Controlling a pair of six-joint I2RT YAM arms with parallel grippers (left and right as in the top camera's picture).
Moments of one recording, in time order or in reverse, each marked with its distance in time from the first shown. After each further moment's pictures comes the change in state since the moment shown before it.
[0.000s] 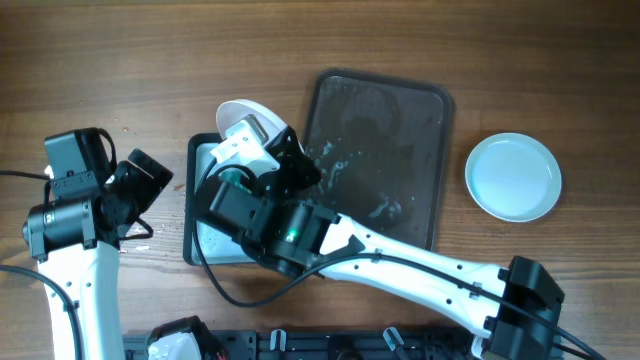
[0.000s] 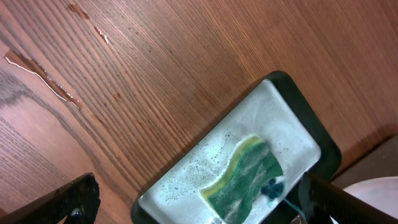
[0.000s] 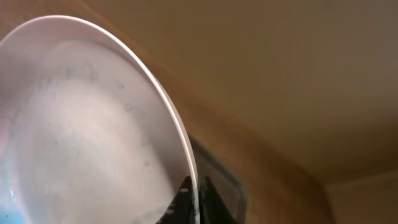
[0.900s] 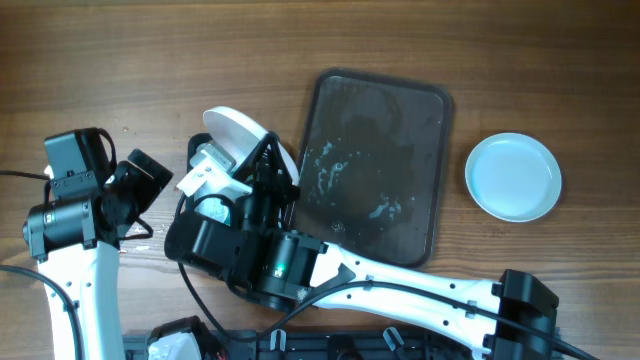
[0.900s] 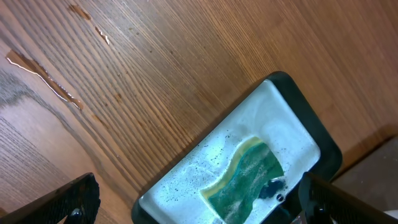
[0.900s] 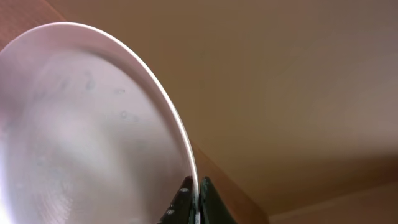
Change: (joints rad) left arm 0.000 0.000 0.000 0.000 -0.003 0.000; right arm 0.110 0.000 0.000 0.166 0.194 -0.306
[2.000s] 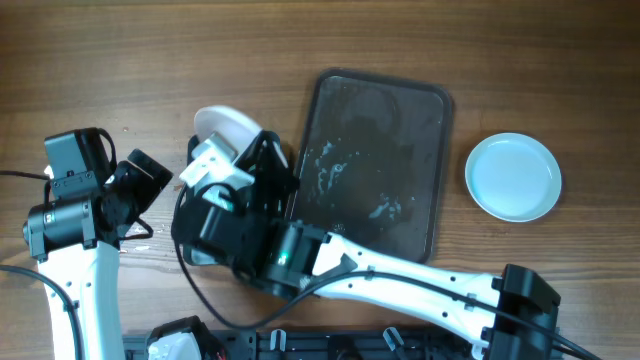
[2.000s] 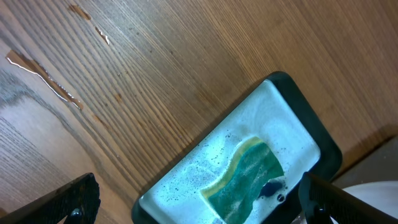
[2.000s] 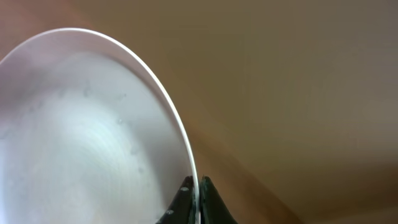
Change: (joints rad) left arm 0.000 0.000 0.000 0.000 0.000 0.000; right arm -0.047 0.000 -0.018 0.062 -0.115 0.052
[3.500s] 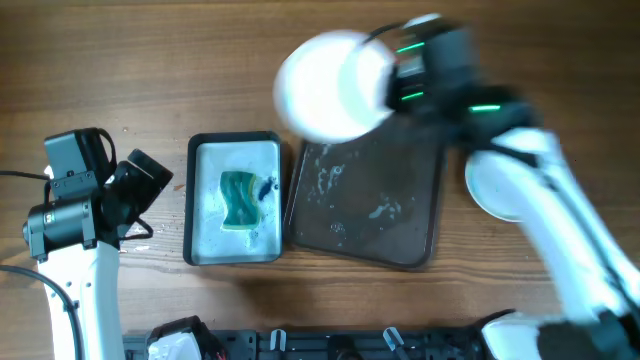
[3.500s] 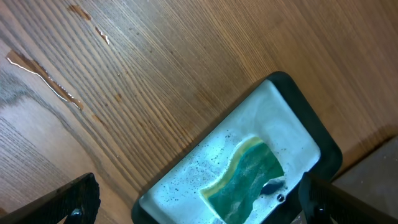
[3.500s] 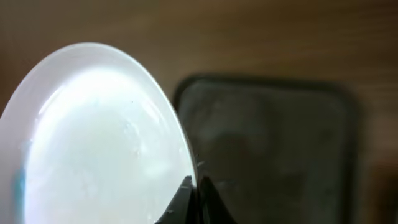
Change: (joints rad) left arm 0.000 0.000 0.000 0.000 0.000 0.000; right arm -0.923 -0.272 -0.013 -0.411 -1.222 0.682
